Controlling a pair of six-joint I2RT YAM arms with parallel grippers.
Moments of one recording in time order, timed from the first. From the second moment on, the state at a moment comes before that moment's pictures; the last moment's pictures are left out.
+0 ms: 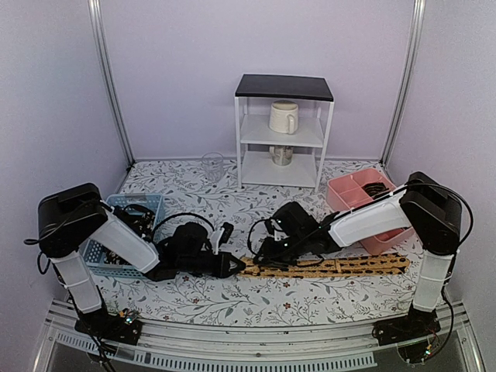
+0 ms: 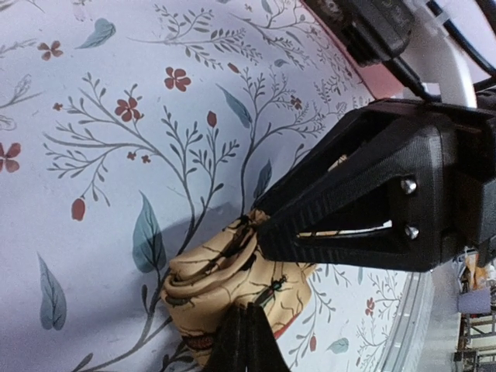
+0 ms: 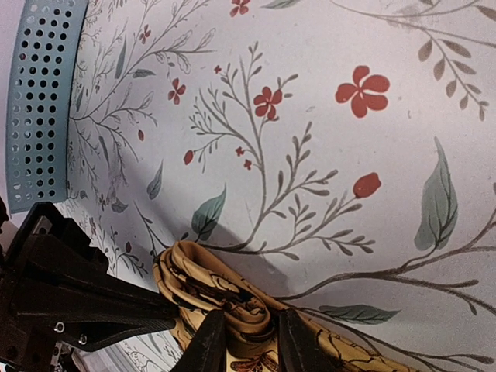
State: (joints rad) left arm -0.92 1.79 0.55 0.68 0.24 -0.69; right arm 0.94 1.90 1.01 0.03 -0.24 0.88
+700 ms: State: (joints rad) left arm -0.92 1.79 0.55 0.69 0.23 -0.73; right arm 0.97 1.86 1.02 -0.05 -0.22 0.91
